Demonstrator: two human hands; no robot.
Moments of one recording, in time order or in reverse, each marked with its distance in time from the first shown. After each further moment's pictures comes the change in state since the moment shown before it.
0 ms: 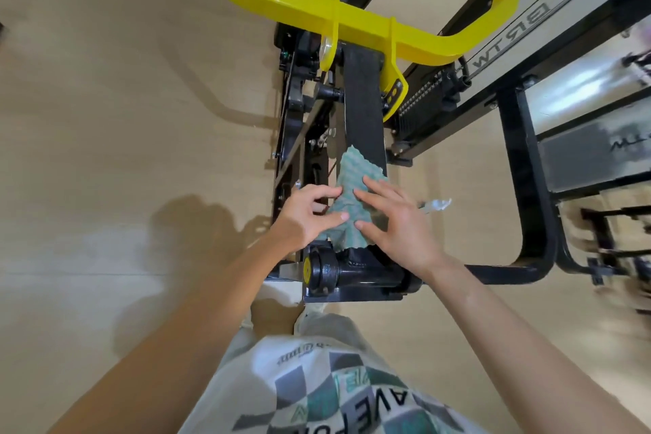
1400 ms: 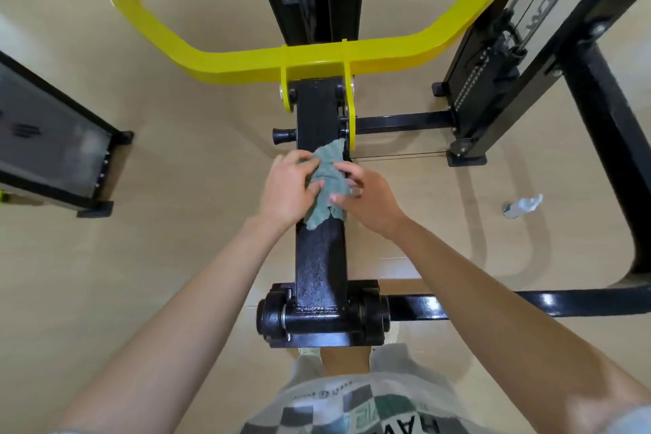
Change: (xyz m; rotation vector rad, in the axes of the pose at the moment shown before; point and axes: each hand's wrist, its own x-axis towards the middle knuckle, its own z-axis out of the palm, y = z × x) left_hand 0.105 0.090 0.037 1.188 0.358 0.217; right_hand 0.099 0.091 -0.013 0.789 0.065 -0.030
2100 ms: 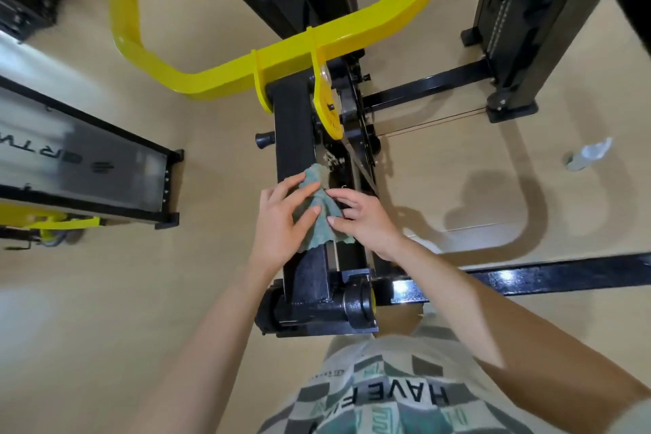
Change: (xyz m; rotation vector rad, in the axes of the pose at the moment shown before) left_hand -0.059 0.040 0.007 -0.037 -0.031 -0.036; right_hand -0.048 0.047 0.003 0.591 -0.141 0.190
